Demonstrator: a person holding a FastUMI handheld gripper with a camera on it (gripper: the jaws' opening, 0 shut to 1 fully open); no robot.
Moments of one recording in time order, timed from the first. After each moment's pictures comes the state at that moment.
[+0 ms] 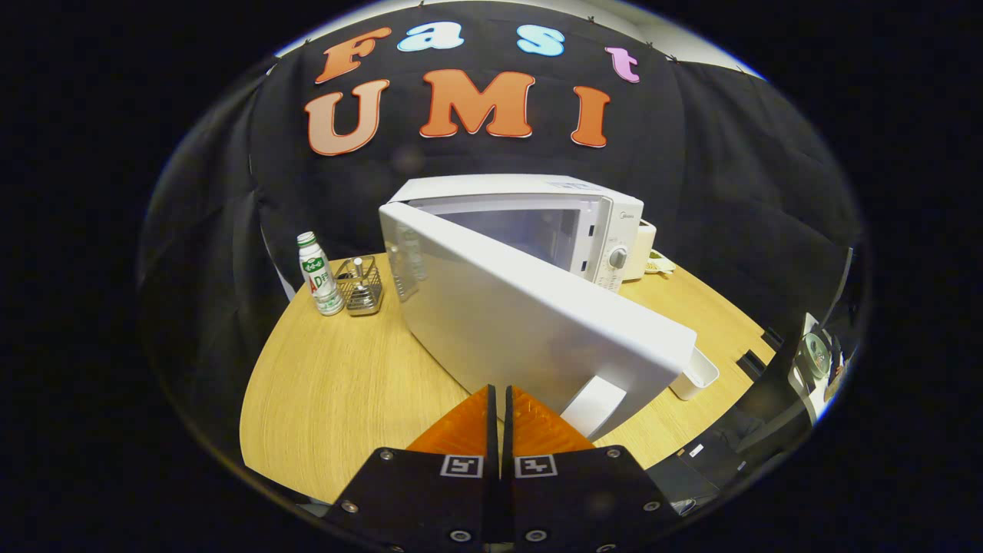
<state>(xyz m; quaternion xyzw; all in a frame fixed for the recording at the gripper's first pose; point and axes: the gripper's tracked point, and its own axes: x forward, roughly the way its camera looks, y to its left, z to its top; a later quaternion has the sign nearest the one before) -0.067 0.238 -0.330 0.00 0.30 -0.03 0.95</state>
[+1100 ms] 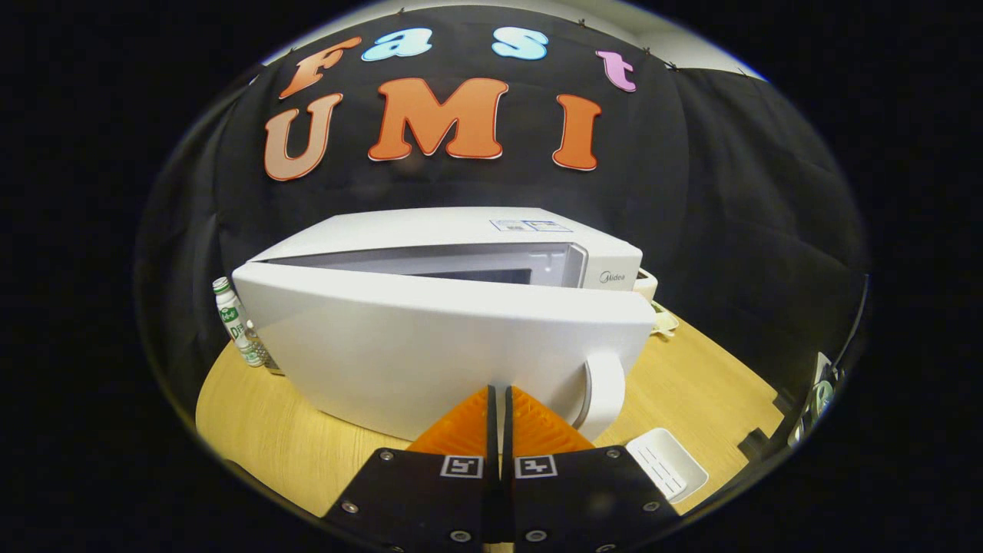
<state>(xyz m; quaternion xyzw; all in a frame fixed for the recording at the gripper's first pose) 0.120 0.133 -0.342 -0.02 0.24 -0.03 0.97</state>
